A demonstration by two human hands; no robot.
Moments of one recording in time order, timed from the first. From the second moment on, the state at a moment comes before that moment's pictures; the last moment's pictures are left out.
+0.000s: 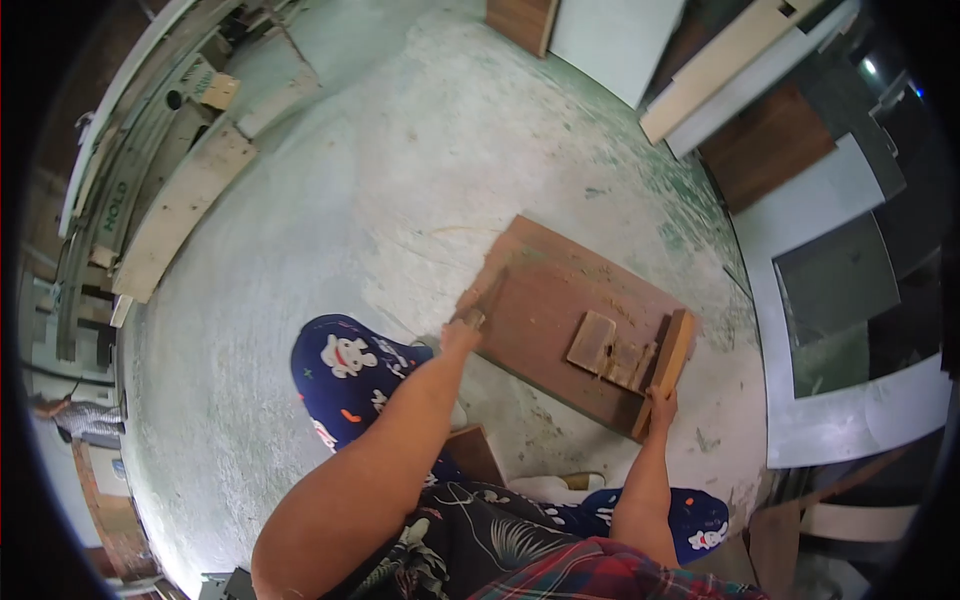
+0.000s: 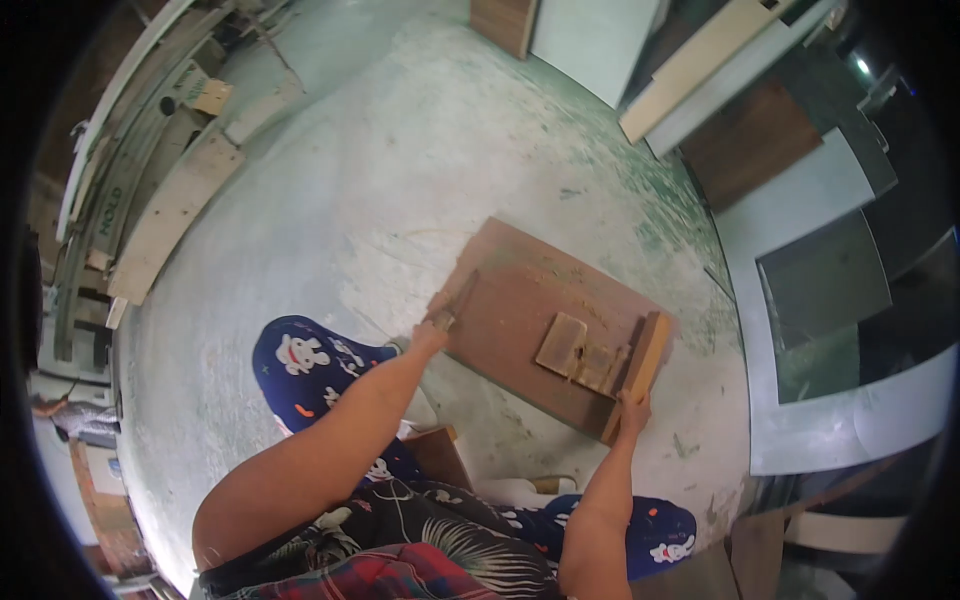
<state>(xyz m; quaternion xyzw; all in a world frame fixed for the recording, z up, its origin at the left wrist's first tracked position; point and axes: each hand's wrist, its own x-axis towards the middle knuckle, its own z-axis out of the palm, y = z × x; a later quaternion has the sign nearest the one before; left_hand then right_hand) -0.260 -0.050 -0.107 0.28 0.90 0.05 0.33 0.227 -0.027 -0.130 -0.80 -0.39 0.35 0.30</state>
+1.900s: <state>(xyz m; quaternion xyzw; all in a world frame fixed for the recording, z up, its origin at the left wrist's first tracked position) -0.193 0.067 0.147 0.70 0.59 0.05 0.39 0.108 0.009 0.076 -0.48 -0.40 0.55 0.55</state>
